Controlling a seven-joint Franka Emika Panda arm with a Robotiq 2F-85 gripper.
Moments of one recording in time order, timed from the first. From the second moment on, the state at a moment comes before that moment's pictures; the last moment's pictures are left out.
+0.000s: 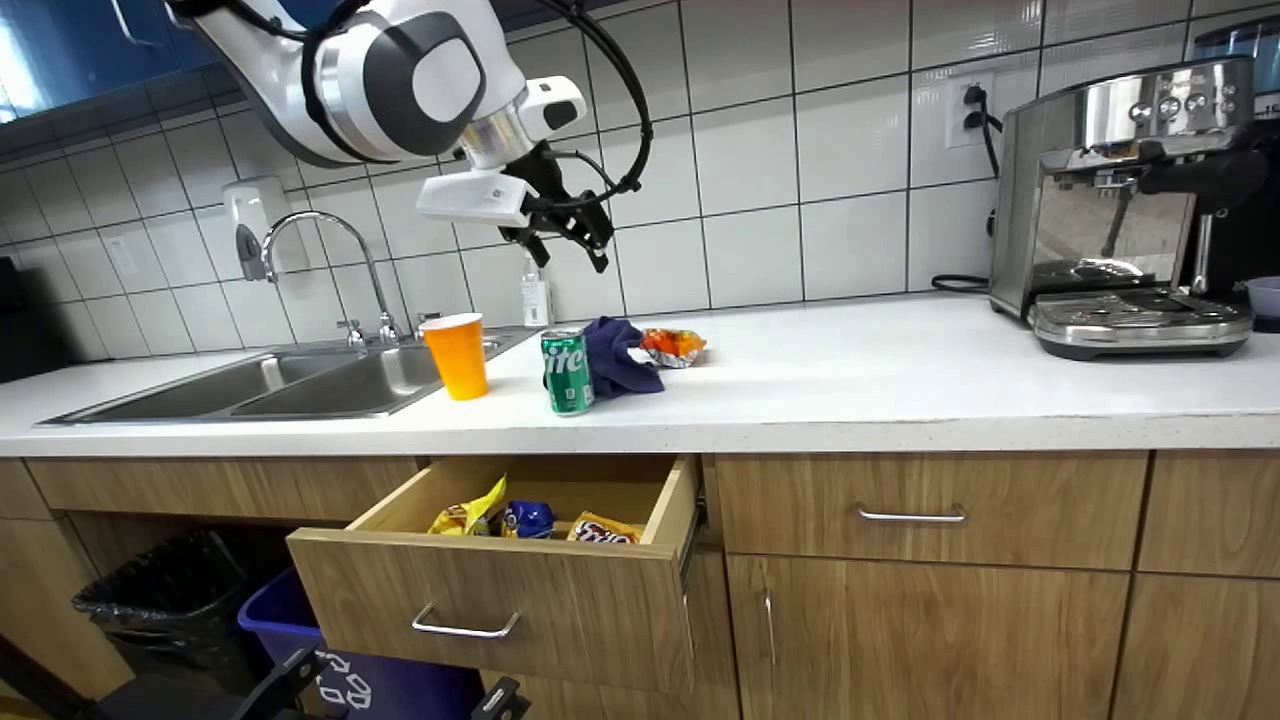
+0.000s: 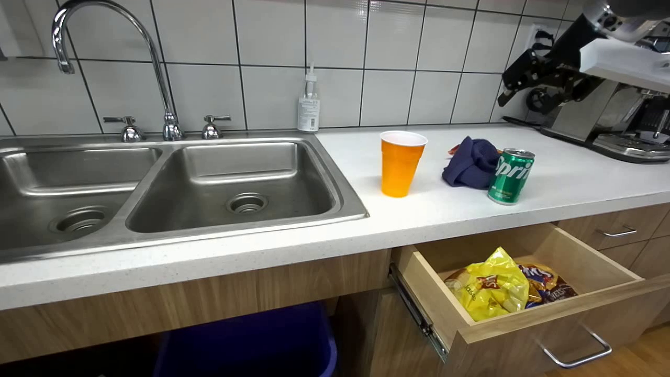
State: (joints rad) arm -0.08 -0.08 0.03 -2.48 0.17 3.03 -0.02
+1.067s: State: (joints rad) arm -0.15 -0.01 0.03 -2.38 -0.12 2.98 0.43
